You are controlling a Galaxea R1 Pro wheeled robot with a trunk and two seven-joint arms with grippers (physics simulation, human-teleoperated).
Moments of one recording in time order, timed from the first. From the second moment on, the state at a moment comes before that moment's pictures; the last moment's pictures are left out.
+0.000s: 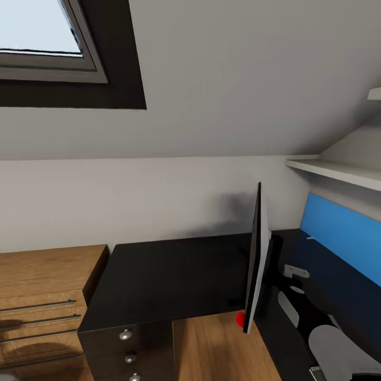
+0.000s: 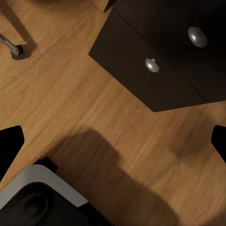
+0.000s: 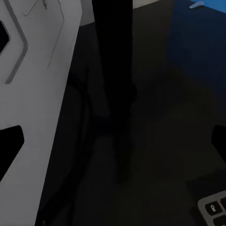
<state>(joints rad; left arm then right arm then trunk) 0.34 0.13 0.01 -1.07 0.93 0.03 0.15 -0.69 -0.15 0.03 -0.49 -0.33 0.02 -0.23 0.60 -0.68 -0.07</state>
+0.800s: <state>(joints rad) 0.34 0.13 0.01 -1.07 0.93 0.03 0.15 -0.75 -0.15 0.03 -0.48 -0.32 0.06 -0.23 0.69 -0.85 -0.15</state>
